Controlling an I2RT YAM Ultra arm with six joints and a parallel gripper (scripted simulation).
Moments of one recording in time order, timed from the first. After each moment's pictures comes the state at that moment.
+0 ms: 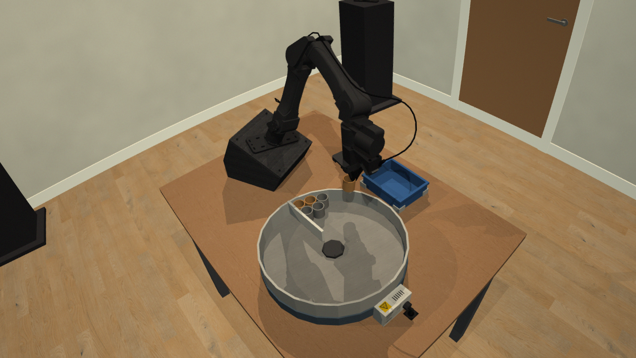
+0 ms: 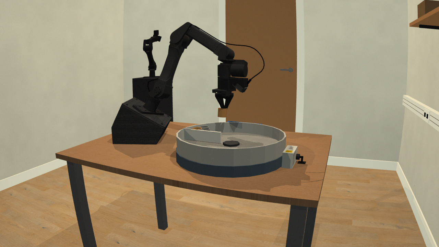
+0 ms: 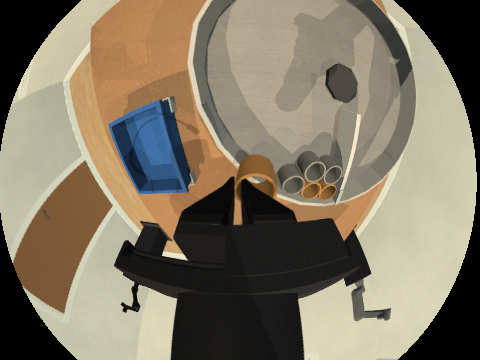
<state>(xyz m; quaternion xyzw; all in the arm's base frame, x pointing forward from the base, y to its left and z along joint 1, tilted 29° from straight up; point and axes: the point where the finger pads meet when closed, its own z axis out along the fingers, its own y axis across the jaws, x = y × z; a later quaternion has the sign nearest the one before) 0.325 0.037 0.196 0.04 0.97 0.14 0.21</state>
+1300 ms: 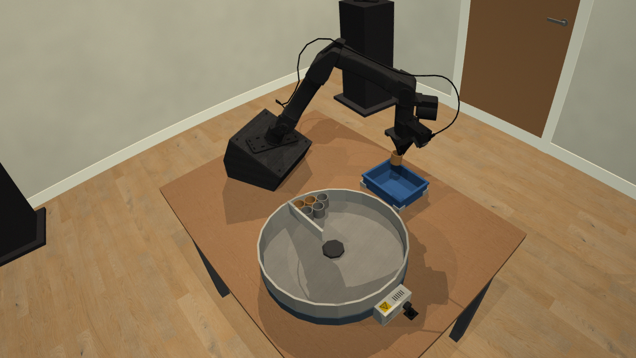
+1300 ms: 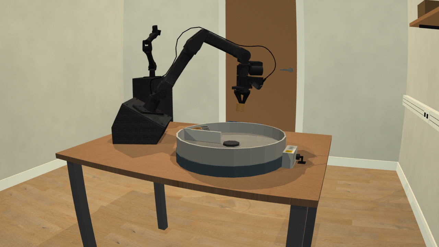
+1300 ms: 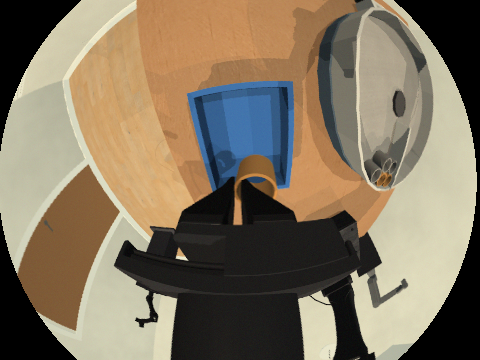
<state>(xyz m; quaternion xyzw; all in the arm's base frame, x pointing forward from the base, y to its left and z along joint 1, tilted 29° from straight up) 0.320 0.239 0.235 0.06 0.97 0.13 0.21</state>
